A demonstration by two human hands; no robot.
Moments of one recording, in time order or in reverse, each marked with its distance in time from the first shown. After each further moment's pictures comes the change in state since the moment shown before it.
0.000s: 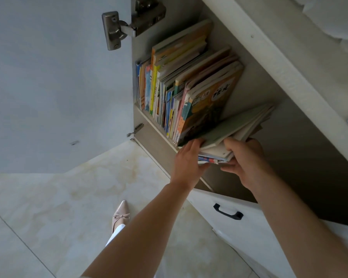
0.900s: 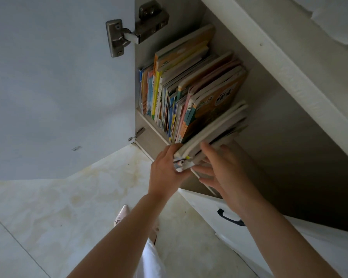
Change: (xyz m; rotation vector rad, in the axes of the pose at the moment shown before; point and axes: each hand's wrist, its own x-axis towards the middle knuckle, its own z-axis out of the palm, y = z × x) left_hand -0.013 -0.033 -0.046 -0.063 0.193 0.012; right_hand -0.039 0.008 0.042 0.040 -0.278 -0.071
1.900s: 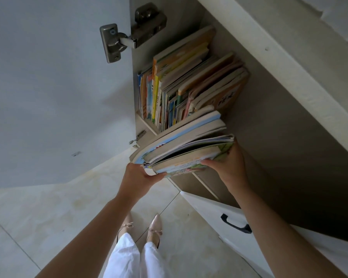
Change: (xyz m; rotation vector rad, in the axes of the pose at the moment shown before) left_hand 0.008 -0.057 -0.047 -0.180 -0.132 -0.237; right_hand 0.093 0.045 -0.038 -0.346 0.222 -0.572
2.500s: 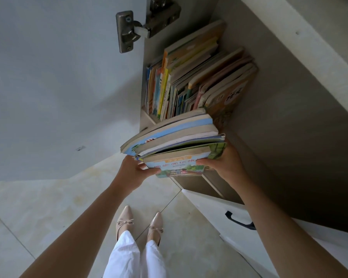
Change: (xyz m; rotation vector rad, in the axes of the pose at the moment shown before) left_hand 0.009 -0.026 -0.021 -0.210 -0.130 -0.160; right_hand 0.004 0.003 0.016 -0.061 -0.218 -0.024
